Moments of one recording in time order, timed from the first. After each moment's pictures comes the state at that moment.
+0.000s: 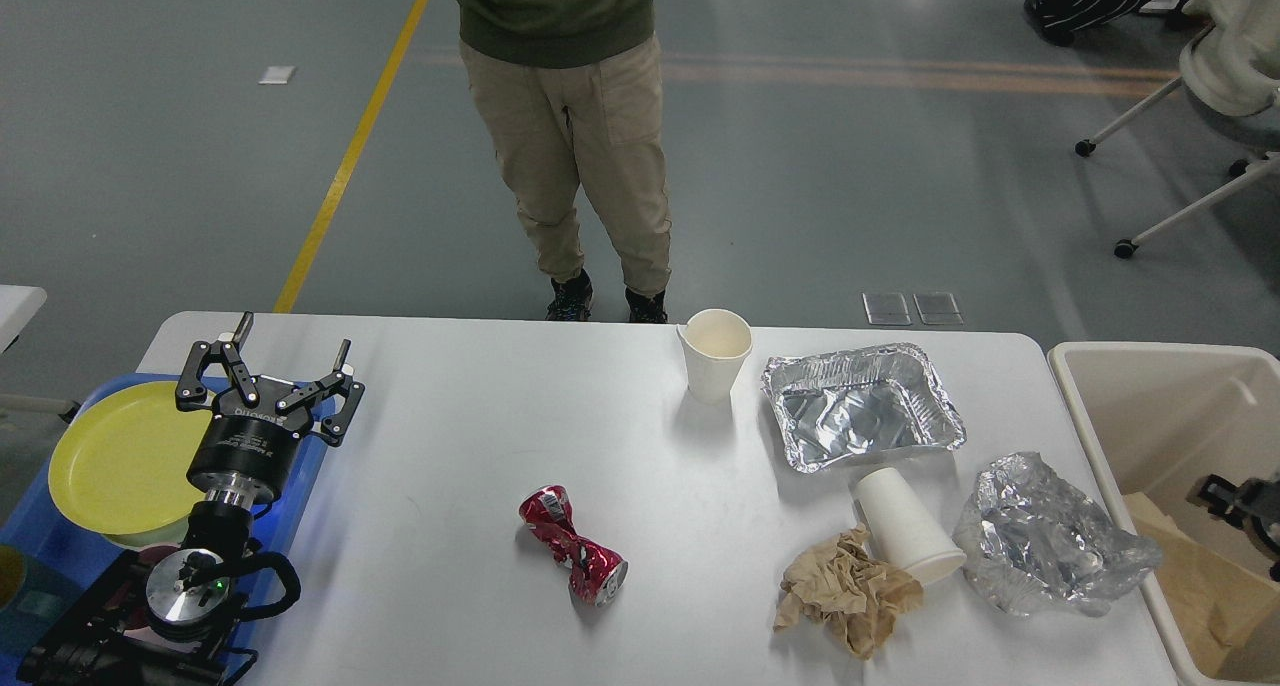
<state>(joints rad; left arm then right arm) -0.27 0.17 -1.34 -0.79 -0.06 -0.58 -0.12 1.02 -0.58 -1.03 0.58 -0.06 0.14 -0.27</state>
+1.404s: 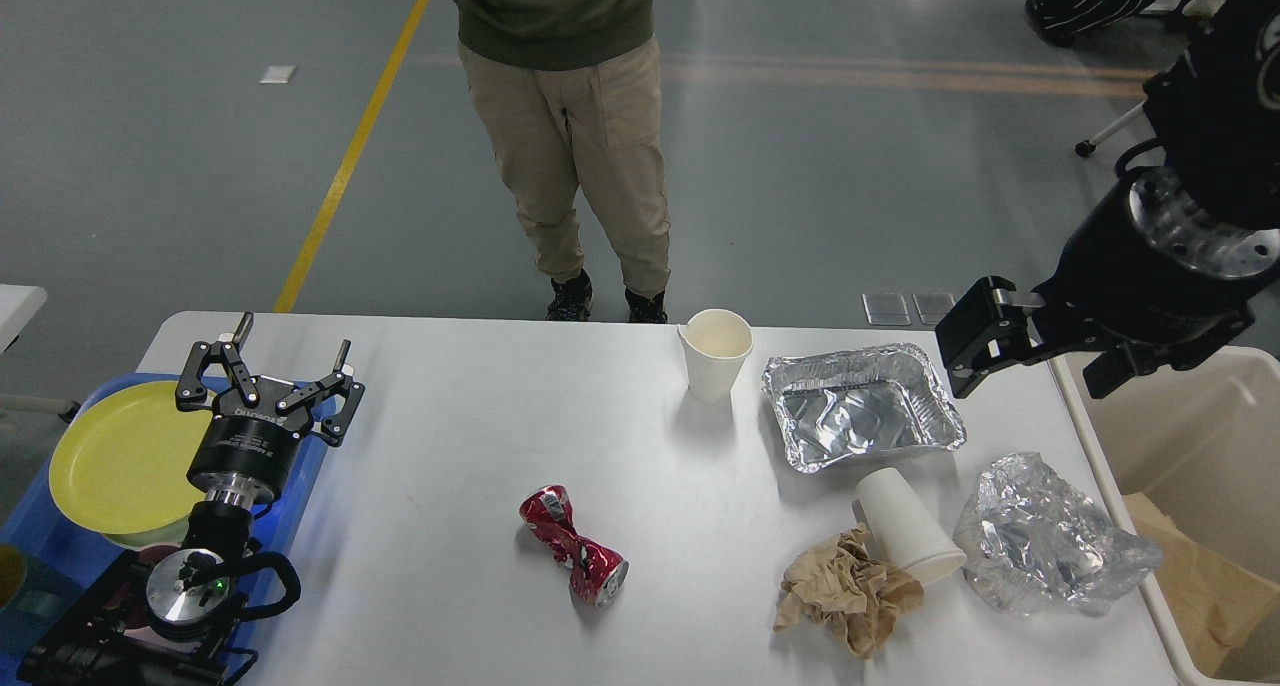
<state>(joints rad) -0.27 0.17 -1.34 -0.79 -0.06 -0.58 -0.12 2.57 -0.35 -1.35 1.73 -0.03 0.76 -0.16</state>
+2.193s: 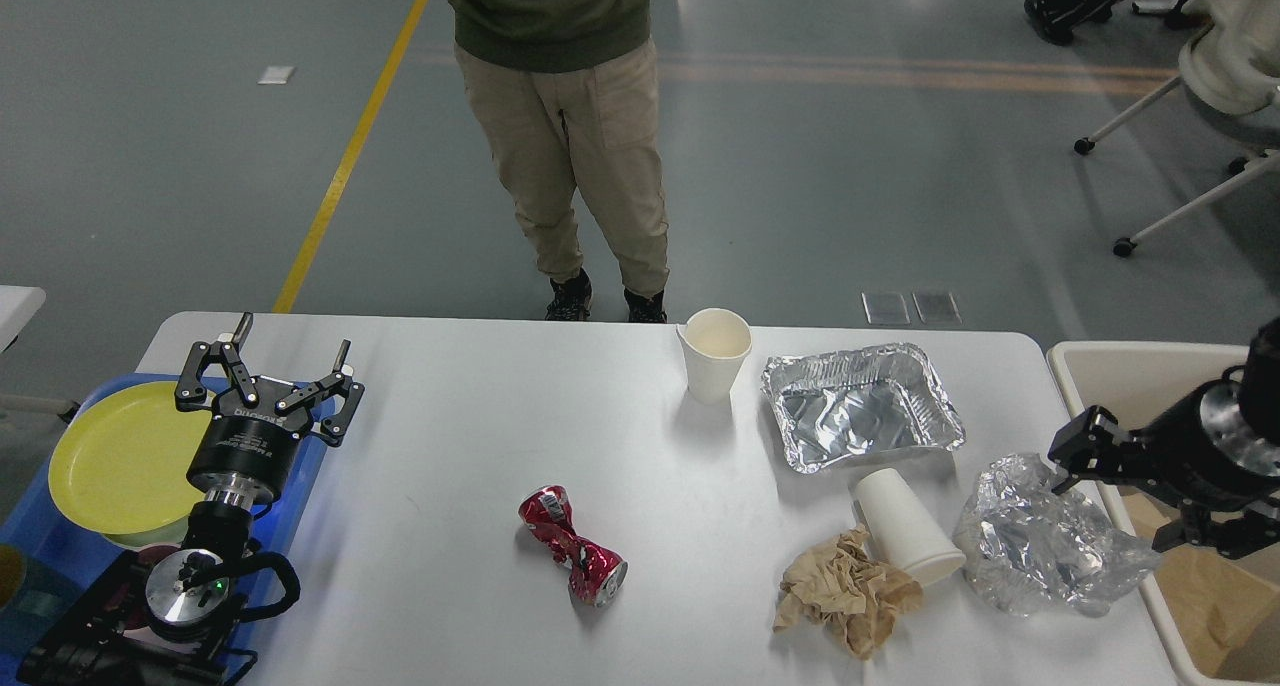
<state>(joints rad) -0.27 0.17 -1.34 -0.79 -0.06 -0.58 -0.12 1.89 -0.64 -1.38 1.51 0.09 0.37 -0.18</state>
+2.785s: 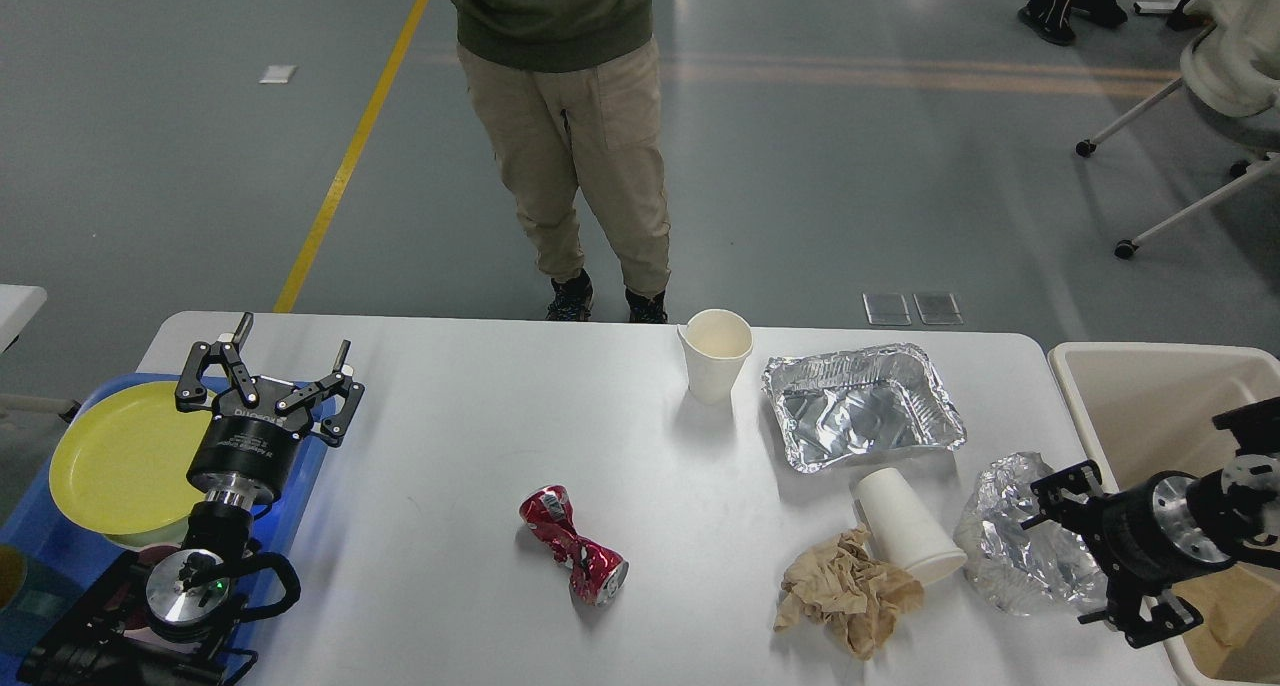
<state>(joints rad) -0.27 0.17 -1.34 -0.79 -0.06 -0.58 -0.12 1.49 -0.65 -1.20 1.33 0.60 0.22 -0.17</state>
